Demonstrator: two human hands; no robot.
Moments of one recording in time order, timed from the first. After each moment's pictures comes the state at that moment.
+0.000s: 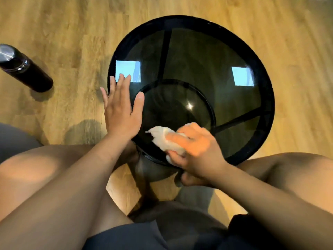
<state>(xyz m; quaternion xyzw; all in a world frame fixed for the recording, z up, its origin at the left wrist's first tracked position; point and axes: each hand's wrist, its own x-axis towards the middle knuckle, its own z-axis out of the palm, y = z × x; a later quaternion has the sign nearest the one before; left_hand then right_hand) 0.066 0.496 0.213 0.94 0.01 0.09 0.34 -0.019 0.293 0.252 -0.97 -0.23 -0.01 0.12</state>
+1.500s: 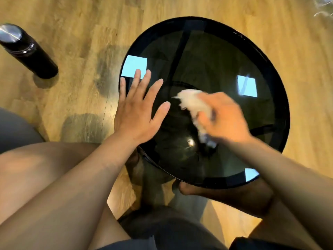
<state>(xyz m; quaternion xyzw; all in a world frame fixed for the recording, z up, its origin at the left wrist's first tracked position) 0.073 0.496 0.221 0.97 -0.10 0.08 0.23 0.073 0.273 0.273 -0.97 -0.17 0.02 0.18</state>
